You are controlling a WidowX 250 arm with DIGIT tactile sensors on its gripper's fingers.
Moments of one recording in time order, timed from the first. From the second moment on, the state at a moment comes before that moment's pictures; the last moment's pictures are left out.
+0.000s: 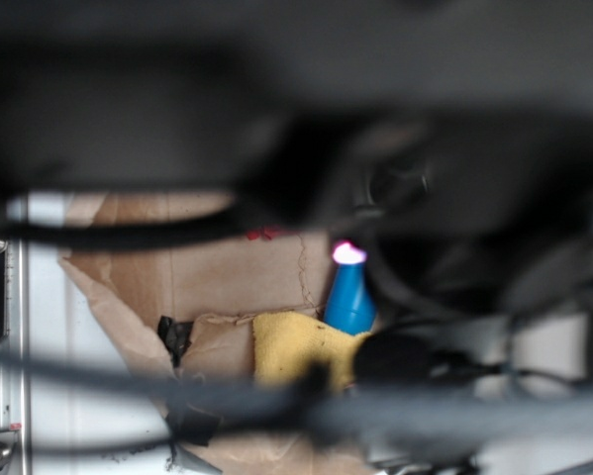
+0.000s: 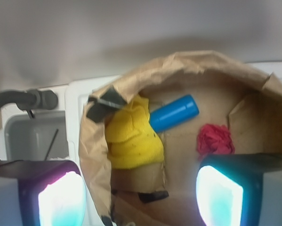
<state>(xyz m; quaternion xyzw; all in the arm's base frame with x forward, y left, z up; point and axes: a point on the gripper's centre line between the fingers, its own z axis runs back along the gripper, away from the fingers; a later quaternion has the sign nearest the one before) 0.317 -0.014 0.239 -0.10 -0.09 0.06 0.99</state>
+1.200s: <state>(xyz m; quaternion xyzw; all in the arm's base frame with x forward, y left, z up) 0.320 -0.055 0.190 0.00 -0.05 0.01 1.00</state>
